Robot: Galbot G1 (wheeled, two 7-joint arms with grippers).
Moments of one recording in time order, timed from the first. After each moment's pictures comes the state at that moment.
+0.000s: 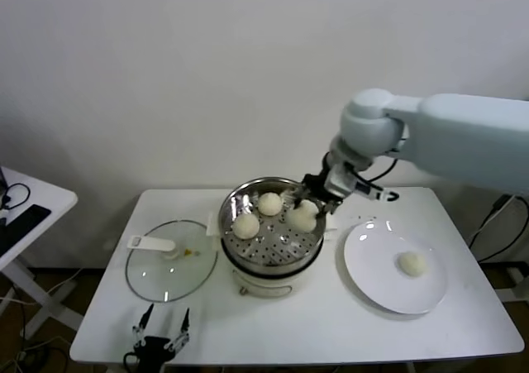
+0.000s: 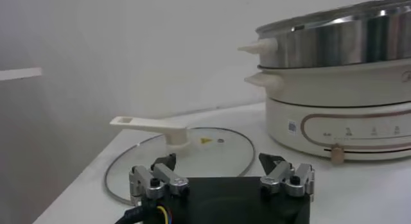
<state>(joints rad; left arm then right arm) 1.72 -1.54 -0.68 -1.79 0.05 -0.27 0.15 0.89 0.93 -1.49 1.67 0.13 0.25 -1.03</state>
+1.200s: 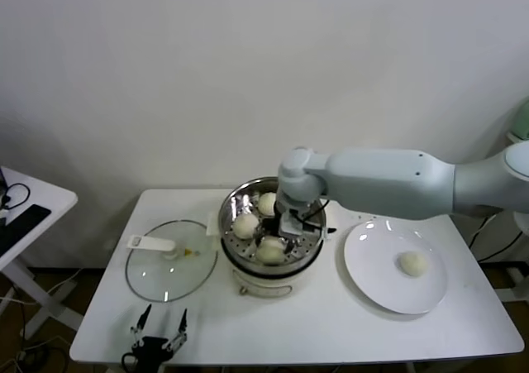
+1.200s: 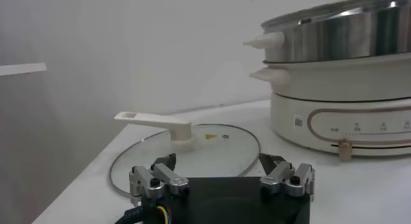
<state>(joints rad) 1.71 -1.54 -0.69 -1.76 0.04 -0.28 0.15 0.60 1.14 -1.44 1.48 -0.07 0.36 -0.96</state>
